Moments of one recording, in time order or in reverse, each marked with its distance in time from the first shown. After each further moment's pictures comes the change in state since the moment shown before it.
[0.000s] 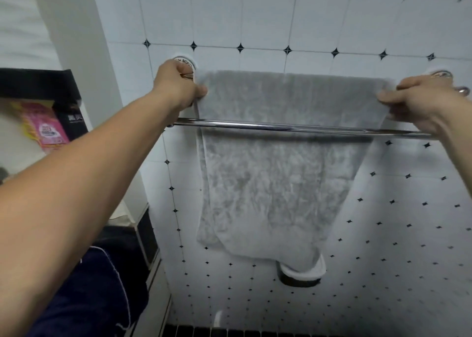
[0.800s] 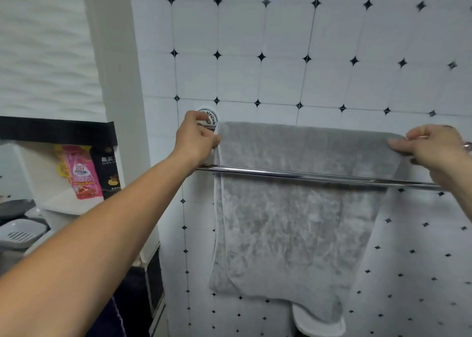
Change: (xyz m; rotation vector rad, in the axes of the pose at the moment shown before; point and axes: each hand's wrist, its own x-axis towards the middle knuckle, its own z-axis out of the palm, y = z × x) left_hand -0.012 -0.011 -0.013 -0.014 0.004 0.147; right_hand 0.000 0.000 0.004 -0.154 0.119 -0.144
